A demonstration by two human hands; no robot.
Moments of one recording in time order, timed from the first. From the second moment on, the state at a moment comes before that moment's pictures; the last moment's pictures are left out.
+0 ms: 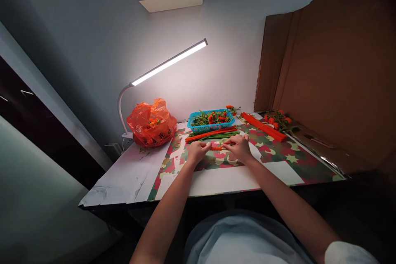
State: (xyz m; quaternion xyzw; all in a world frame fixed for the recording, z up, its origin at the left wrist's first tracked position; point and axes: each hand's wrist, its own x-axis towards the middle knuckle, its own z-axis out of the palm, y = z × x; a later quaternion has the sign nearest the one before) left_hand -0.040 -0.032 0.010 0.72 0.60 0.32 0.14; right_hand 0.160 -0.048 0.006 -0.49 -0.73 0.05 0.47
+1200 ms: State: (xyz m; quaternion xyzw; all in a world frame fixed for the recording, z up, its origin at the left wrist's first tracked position) left_hand -0.047 -0.024 0.001 0.70 0.52 0.42 0.25; right_hand 0.165 -0.040 0.008 -0.43 -0.67 0.42 0.43
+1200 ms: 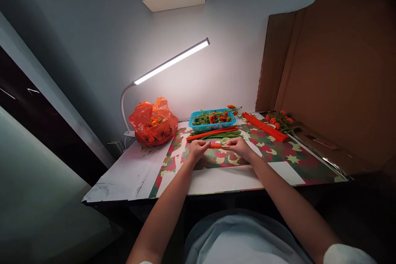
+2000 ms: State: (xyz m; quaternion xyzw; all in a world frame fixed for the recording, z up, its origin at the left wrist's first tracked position) left_hand -0.041 -0.033 0.009 0.73 0.59 0.32 0.12; right_hand 0.162 -0.041 -0.001 -0.52 -0.65 0.23 0.51
